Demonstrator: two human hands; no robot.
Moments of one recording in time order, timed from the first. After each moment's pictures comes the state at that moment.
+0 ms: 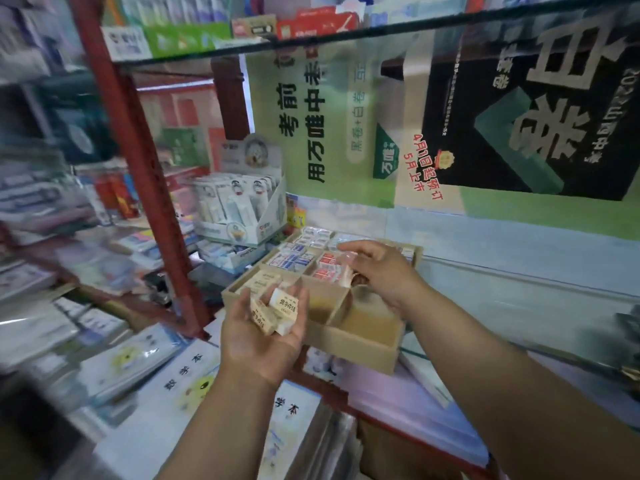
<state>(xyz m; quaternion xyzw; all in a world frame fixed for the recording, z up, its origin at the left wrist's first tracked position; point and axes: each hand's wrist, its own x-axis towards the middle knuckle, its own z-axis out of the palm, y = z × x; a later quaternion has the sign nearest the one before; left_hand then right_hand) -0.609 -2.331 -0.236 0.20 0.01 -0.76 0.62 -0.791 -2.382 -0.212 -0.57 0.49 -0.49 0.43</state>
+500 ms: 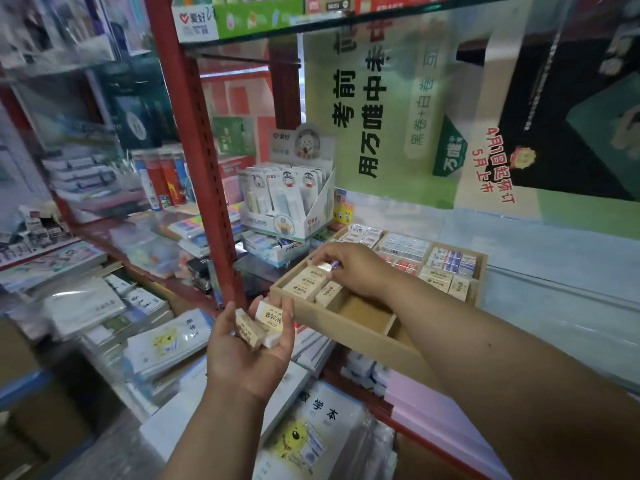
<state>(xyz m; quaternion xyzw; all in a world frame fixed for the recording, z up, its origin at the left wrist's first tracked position) -0.526 -2.331 -0.253 0.20 0.05 -0.70 0.68 -0.690 -2.456 -0.223 -0.83 0.45 -0.24 0.22</state>
